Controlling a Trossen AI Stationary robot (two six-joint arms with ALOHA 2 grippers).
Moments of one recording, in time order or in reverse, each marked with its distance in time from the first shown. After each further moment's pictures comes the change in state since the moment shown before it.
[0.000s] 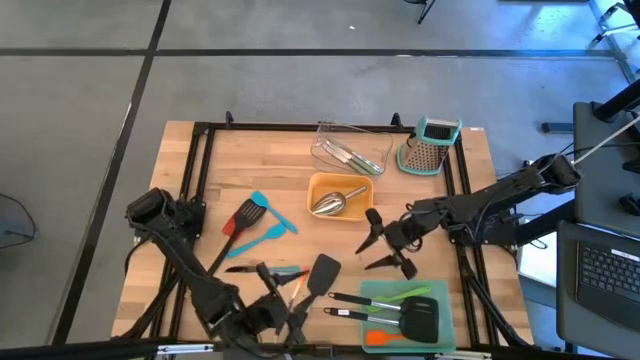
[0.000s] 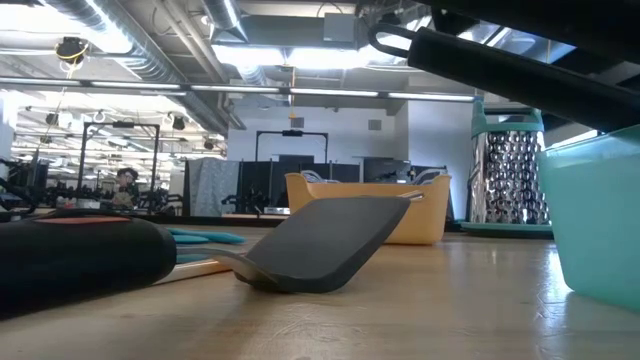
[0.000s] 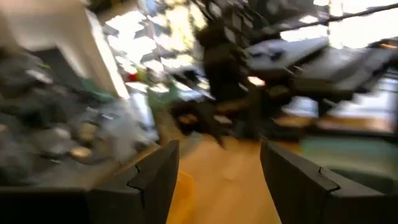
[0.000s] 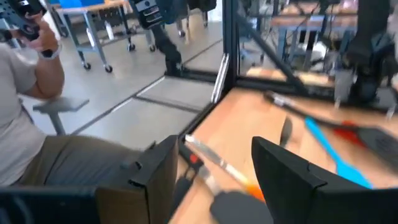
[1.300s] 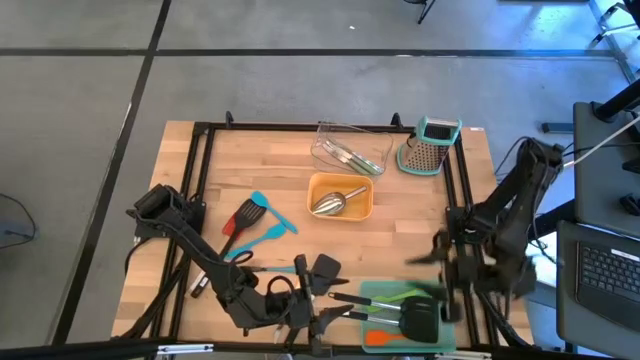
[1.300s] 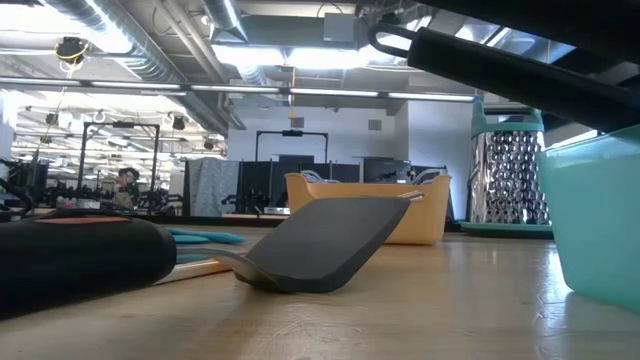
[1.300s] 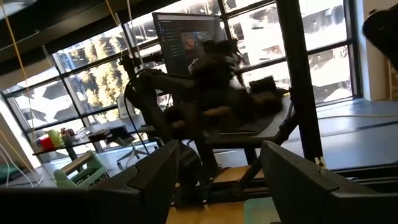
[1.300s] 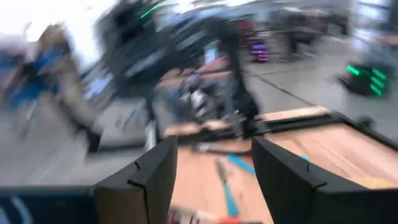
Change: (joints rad) left arm 0.124 0.006 0.005 0.570 0.502 0.585; right arm 0.779 -0.049 0.174 -0.055 1.368 0.098
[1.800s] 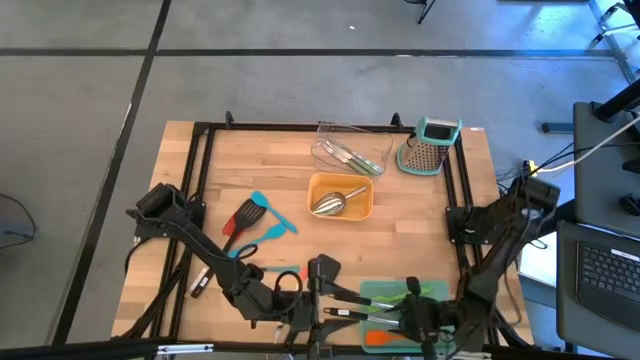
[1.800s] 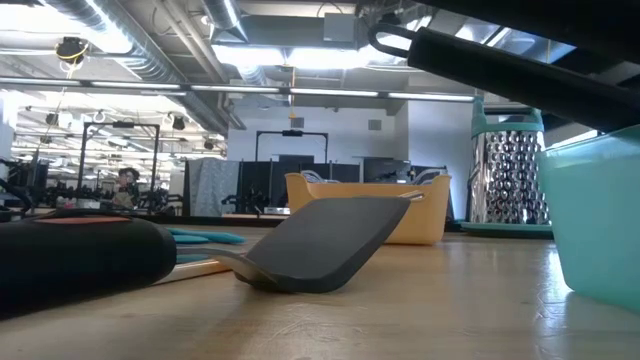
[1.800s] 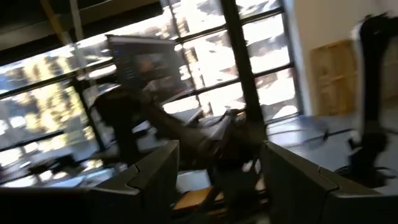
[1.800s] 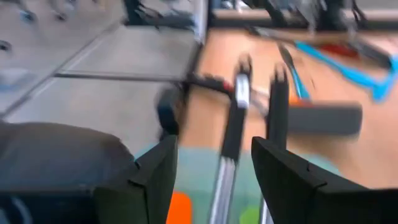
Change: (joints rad) left arm 0.042 0.003 0.000 0.019 0.249 -0.019; right arm 0.024 0.455 -0.002 -0.116 -0.268 0.386
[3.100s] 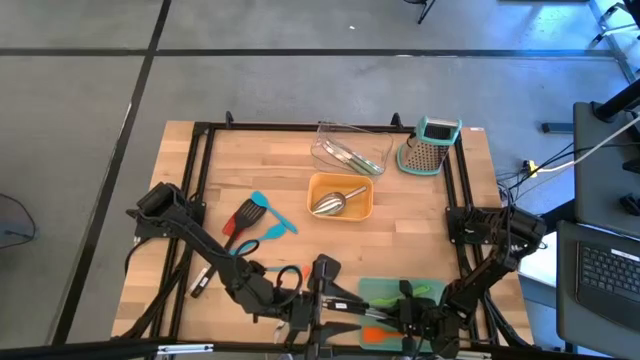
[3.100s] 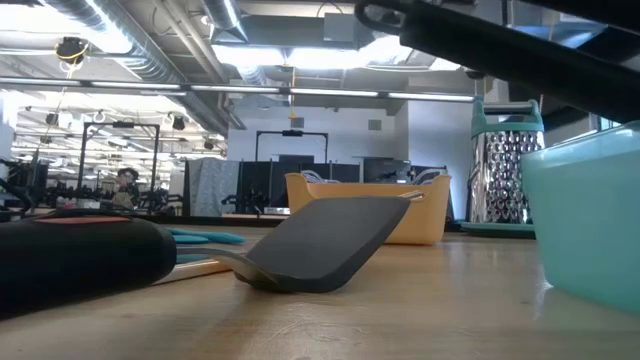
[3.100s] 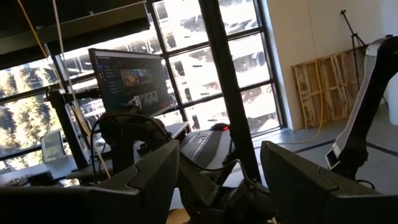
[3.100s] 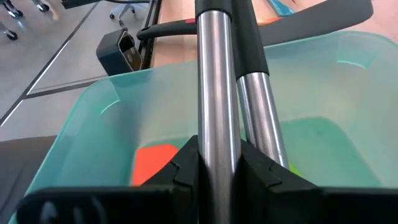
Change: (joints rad) left arm 0.020 0.000 0.001 0.043 0.127 -0.001; right arm -0.014 0.300 -0.013 0.117 0.048 0.365
